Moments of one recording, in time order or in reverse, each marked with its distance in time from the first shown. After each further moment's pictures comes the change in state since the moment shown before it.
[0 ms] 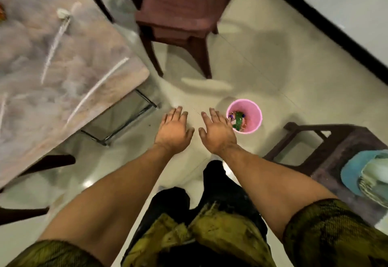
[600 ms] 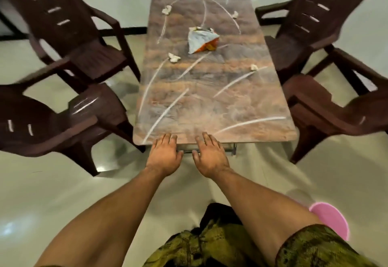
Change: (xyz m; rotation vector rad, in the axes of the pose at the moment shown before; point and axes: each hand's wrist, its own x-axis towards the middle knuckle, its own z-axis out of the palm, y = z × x) left_hand -0.269 -0.396 -0.027 -0.242 0.358 -0.587; right_hand -0.013 -0.465 0.090 -0.249 -0.065 -0.577
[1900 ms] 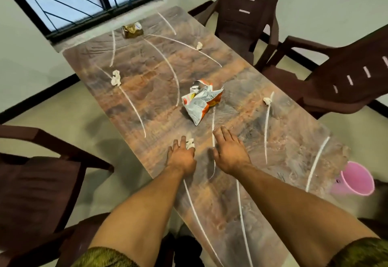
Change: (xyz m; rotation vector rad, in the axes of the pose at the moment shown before) left_hand 0.532 -0.142 -0.164 0.295 -0.414 0.620; right_hand 0.439 -0.109 -0.139 0.139 0.205 0.672
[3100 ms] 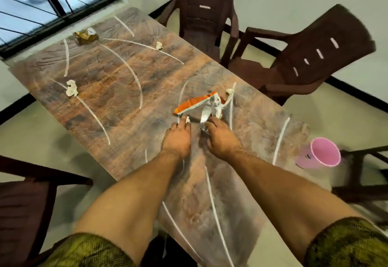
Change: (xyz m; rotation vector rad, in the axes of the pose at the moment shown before) left_hand 0.027 0.103 -0.034 0.169 0.255 0.227; right_hand -0.007 0.089 -0.027 0.122 0.167 -0.024
